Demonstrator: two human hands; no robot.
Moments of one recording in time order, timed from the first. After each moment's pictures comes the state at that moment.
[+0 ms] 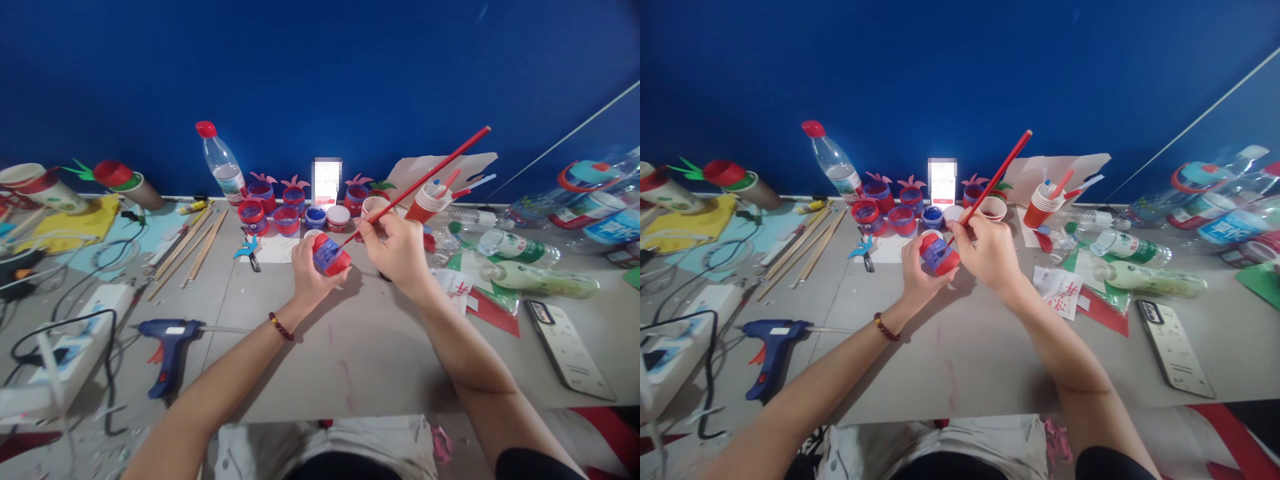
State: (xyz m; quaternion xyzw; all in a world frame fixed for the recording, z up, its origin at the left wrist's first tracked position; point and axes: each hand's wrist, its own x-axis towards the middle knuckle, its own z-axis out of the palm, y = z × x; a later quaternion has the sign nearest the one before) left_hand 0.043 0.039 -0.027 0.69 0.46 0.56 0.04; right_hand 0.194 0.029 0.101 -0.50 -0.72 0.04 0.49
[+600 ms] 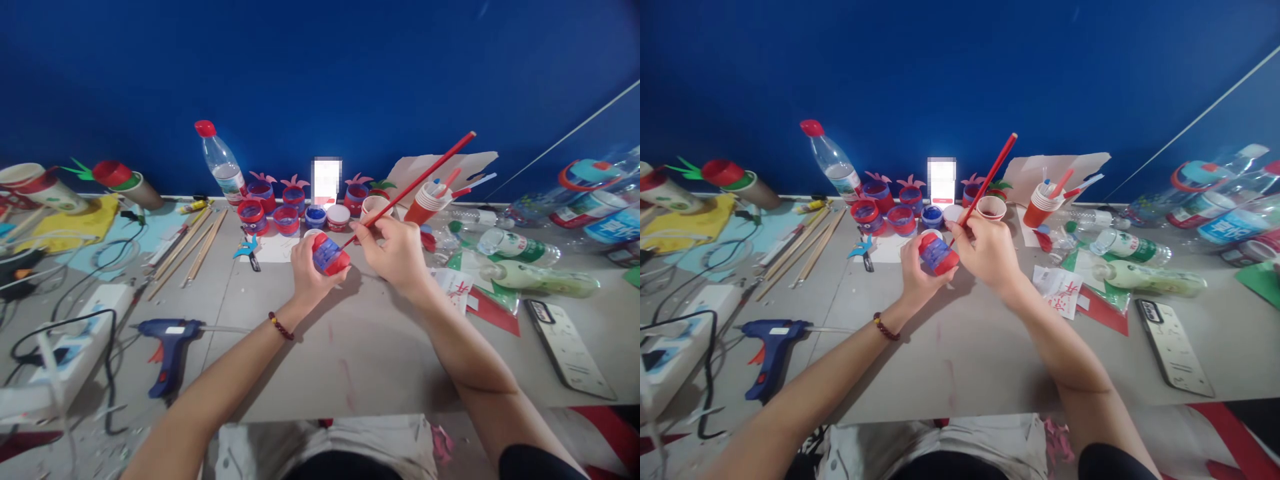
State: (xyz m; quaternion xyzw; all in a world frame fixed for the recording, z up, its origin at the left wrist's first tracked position) left_hand 0.043 0.041 -0.029 0.69 0.46 0.56 0.04; right_hand 0.194 0.027 0.100 -0.51 -0.73 0.03 0.45
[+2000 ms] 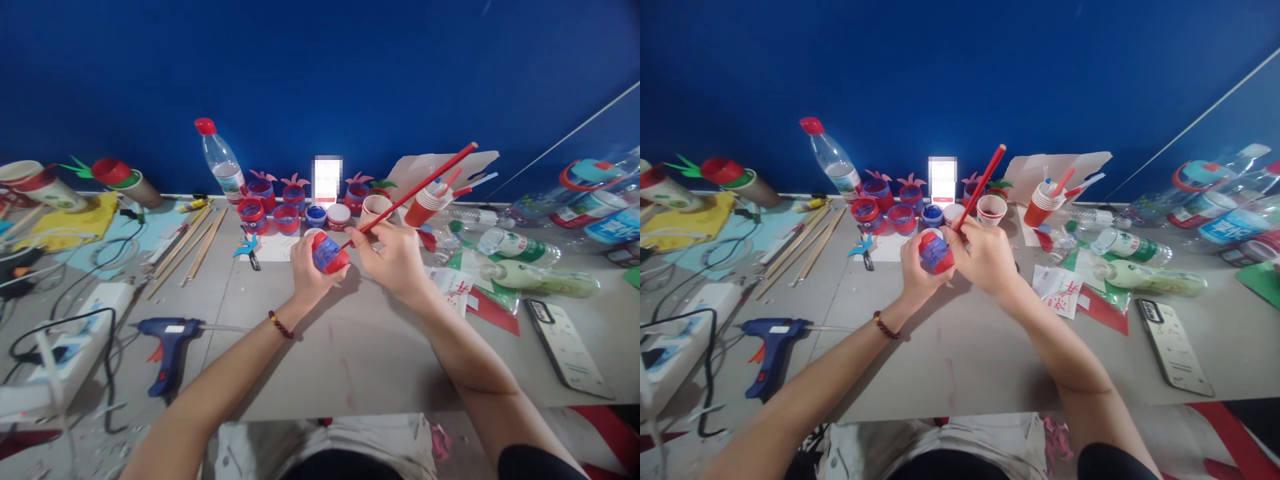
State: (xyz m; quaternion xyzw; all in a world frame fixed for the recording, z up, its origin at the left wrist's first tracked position) left_hand 0.043 0.042 -0.028 0.69 0.47 0.55 0.04; right_hand 0.190 0.018 0.100 -0.48 -0.76 0.02 0.44
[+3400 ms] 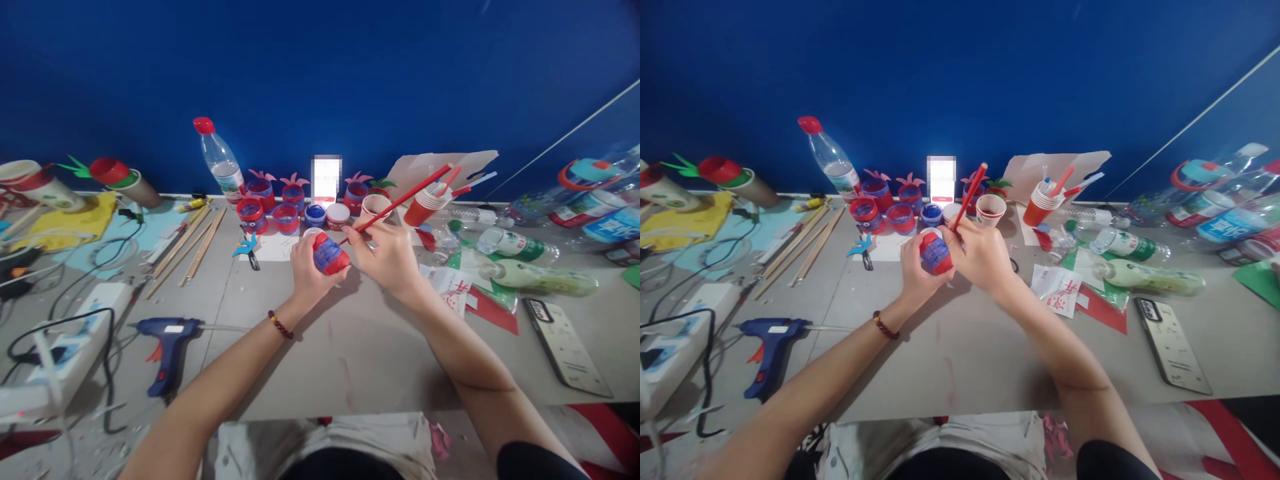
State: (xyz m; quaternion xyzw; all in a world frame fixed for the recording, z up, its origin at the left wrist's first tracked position) left_hand 0.044 0.040 -0.028 0.69 0.49 0.53 0.05; right_hand 0.189 0.027 0.091 -0.47 -0.77 -0.01 0.43
